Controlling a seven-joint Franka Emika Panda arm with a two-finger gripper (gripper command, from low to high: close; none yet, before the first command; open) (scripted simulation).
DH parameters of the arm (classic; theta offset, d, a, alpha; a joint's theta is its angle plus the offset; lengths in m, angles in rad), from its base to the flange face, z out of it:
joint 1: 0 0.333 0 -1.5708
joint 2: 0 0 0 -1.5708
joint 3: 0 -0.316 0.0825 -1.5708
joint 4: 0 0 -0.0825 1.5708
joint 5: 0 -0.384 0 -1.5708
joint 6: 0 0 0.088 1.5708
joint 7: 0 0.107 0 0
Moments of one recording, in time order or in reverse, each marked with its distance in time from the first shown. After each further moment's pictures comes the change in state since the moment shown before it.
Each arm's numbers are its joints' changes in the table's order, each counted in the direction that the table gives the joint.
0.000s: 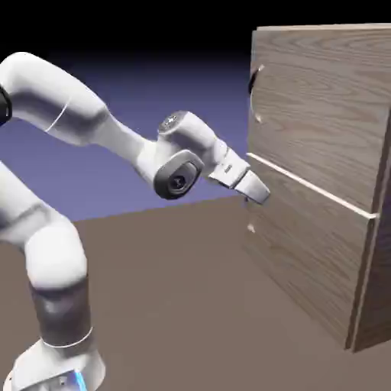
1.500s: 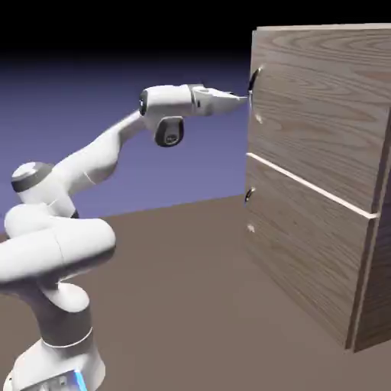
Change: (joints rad) arm -1.335 -1.043 -1.088 0.800 -1.815 -0.331 -0.313
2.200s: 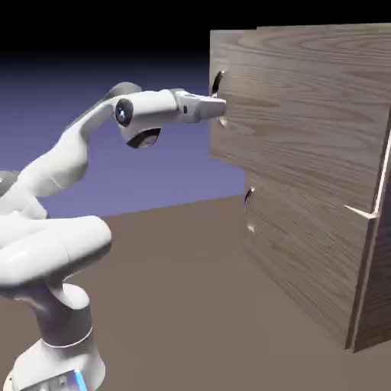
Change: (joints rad) arm 0.389 -0.068 0.149 -0.537 -0.388 -0.397 -0.543
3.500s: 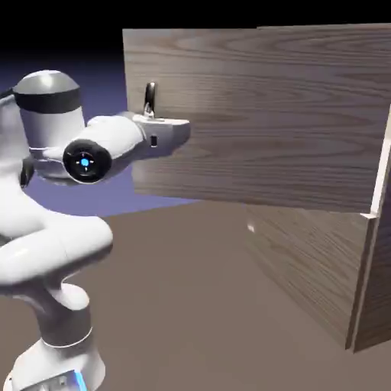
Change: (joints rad) arm -0.149 0.408 1.043 -0.399 0.773 -1.309 -0.633
